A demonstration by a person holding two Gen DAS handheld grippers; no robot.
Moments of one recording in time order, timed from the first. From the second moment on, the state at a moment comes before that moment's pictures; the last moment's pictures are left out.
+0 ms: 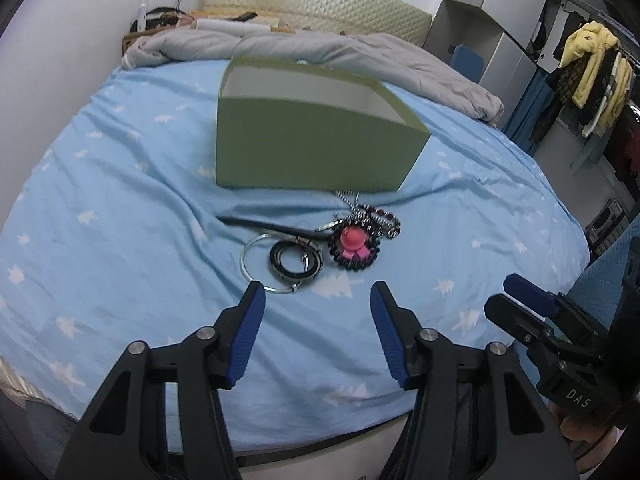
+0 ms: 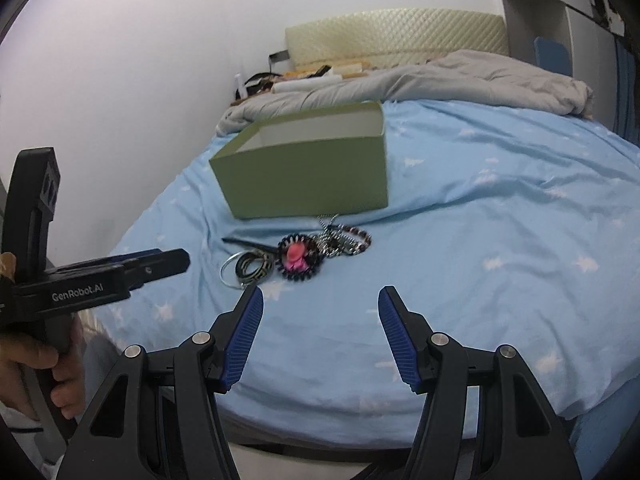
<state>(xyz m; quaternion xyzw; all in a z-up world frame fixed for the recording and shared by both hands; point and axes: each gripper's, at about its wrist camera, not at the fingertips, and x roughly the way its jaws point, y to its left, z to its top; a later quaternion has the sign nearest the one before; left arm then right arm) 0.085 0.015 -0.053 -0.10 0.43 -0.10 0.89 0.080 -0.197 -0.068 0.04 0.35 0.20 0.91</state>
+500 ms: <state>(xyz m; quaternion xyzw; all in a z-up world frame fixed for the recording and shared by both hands) 0.127 0.027 -0.092 -0.11 0.46 -0.09 0.87 0.140 -0.176 -0.093 0.05 0.39 0.19 0.90</state>
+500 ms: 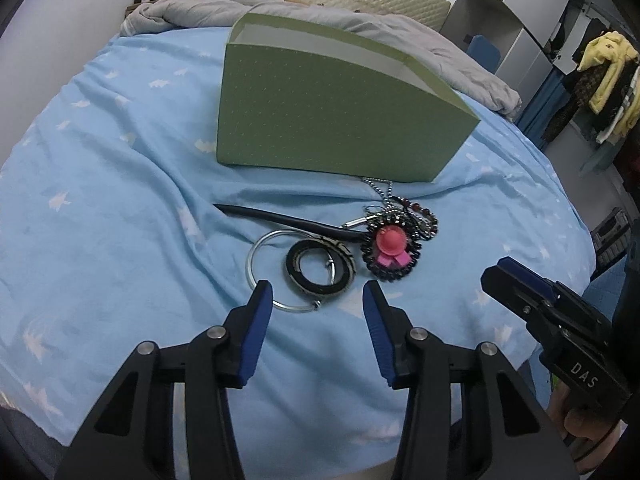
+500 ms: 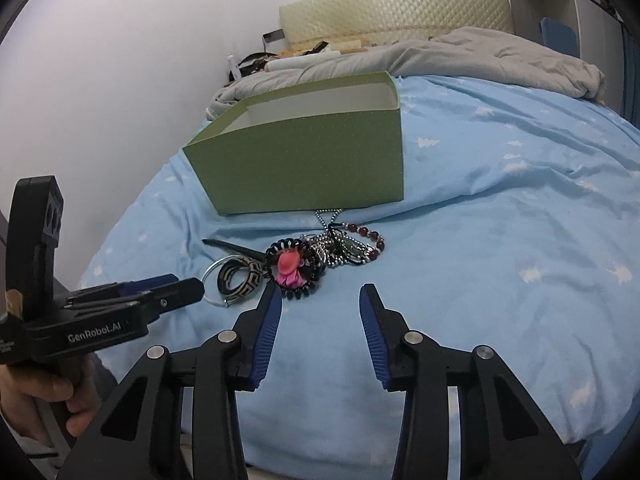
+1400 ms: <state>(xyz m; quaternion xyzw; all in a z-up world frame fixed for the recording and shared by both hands) 0.169 0.035 -0.124 -0.09 0.50 -0.09 0.85 0.195 -0.141 -0.133 0.02 0.43 0.20 0.88</state>
